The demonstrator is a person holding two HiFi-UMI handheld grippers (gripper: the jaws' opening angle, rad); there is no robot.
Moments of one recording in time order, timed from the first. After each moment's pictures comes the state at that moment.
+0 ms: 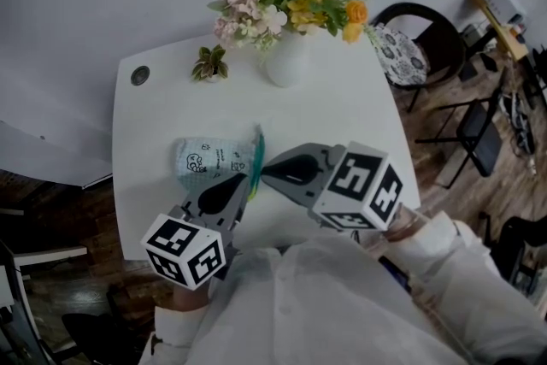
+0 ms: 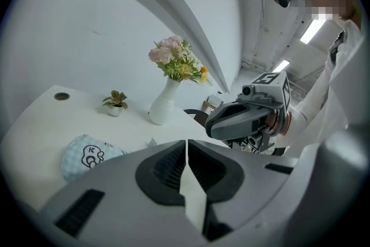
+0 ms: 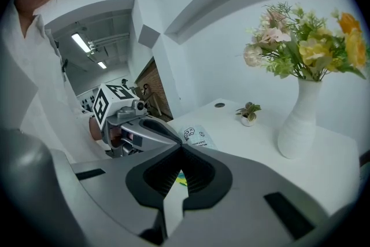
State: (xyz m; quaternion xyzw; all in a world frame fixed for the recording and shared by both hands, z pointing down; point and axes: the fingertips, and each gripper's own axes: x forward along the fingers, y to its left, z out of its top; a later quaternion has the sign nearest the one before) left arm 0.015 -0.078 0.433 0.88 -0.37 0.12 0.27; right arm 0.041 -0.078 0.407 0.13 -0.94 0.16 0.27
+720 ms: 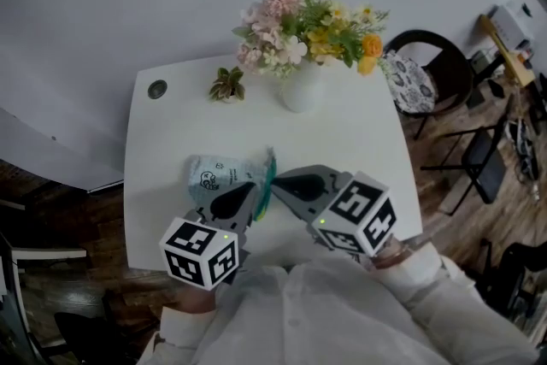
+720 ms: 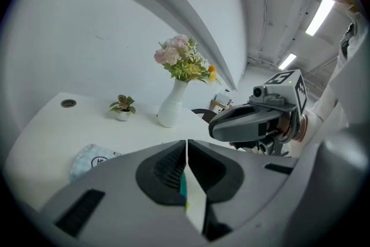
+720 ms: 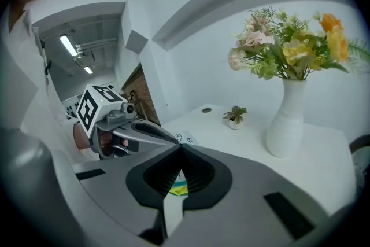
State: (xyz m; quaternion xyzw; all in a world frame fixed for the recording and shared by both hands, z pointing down) left arm 0.008 -0.100 0.439 0.86 -0.41 0.14 0.26; right arm 0.038 -0.099 0.411 0.20 -0.93 0.17 0.24
